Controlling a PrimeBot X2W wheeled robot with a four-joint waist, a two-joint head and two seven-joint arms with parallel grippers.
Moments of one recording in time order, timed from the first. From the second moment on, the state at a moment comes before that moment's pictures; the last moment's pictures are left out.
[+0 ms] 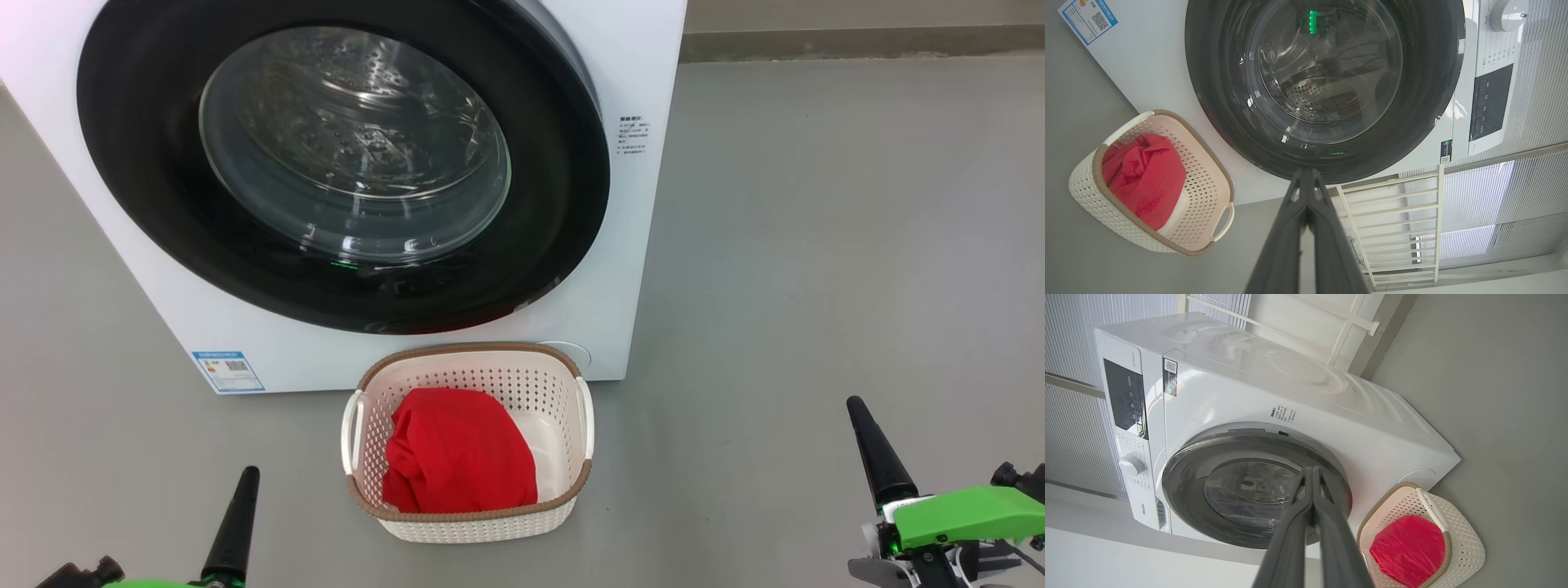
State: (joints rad) left arm -0.03 0.07 0.07 0.24 -1.37 -0.12 0.05; right arm -0.03 -0.04 -0.09 0.26 1.37 0.13 0.04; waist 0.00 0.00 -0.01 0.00
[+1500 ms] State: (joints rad) left arm -0.07 0.04 0.08 0.27 -1.60 -0.12 0.11; right arm -0.07 -0.04 -0.12 0.27 1.61 0.13 0.11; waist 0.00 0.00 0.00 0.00
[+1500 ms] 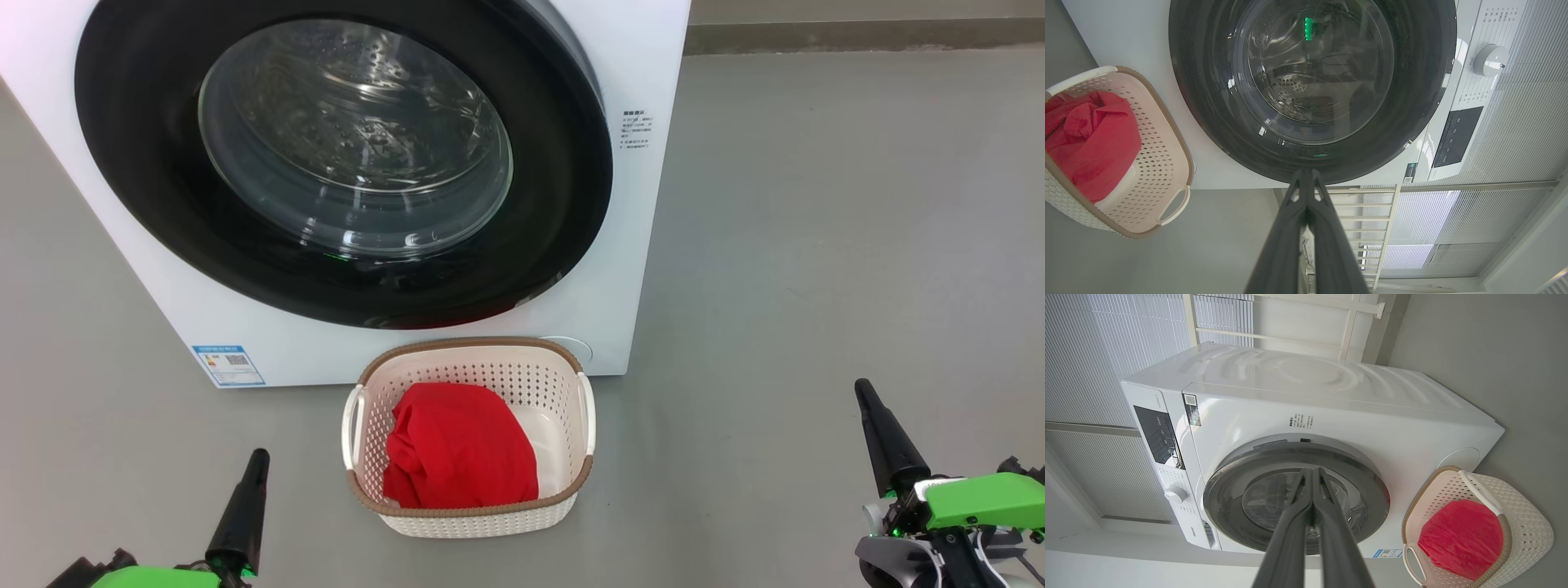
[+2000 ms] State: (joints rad) left arm -0.07 0.04 0.08 0.27 -1.60 -0.12 0.11; right arm -0.07 -0.04 -0.13 0.27 1.61 0.13 0.11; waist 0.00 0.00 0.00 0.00
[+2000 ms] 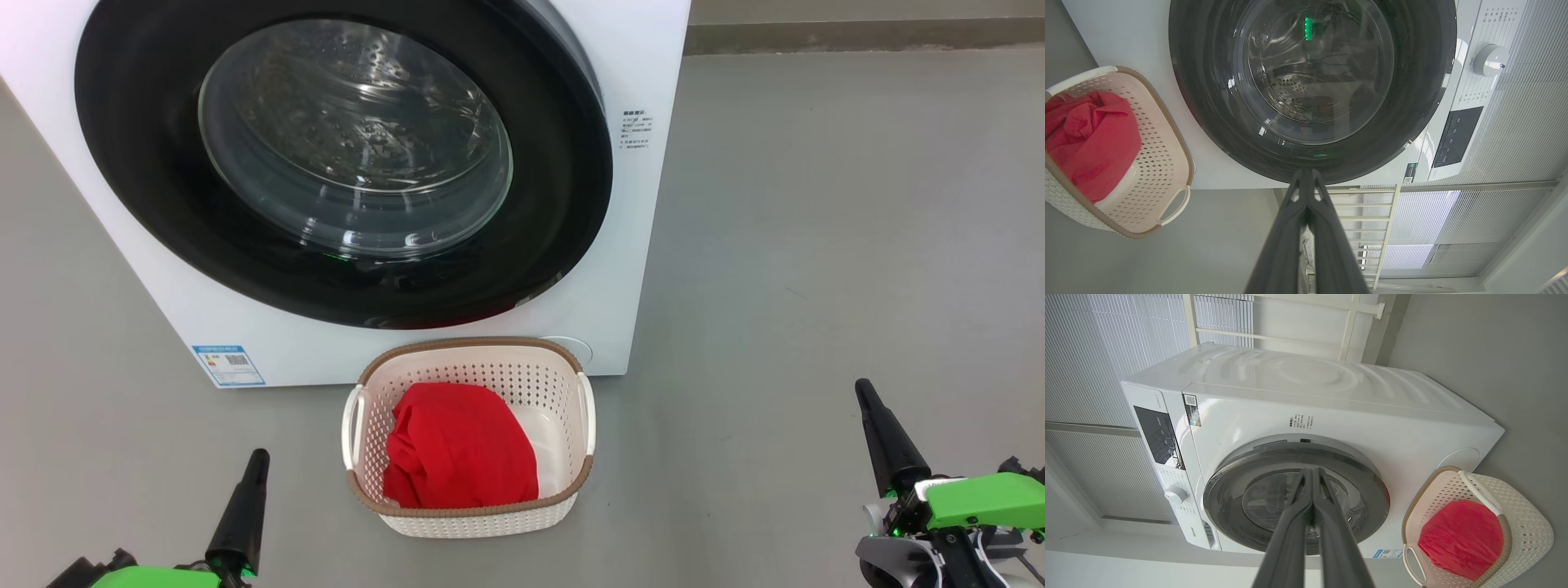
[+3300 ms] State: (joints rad) left arm -0.07 0.04 0.08 0.27 -1.60 -0.12 0.11; right arm -0.07 -0.04 -0.13 0.27 1.61 0.13 0.11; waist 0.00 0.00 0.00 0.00
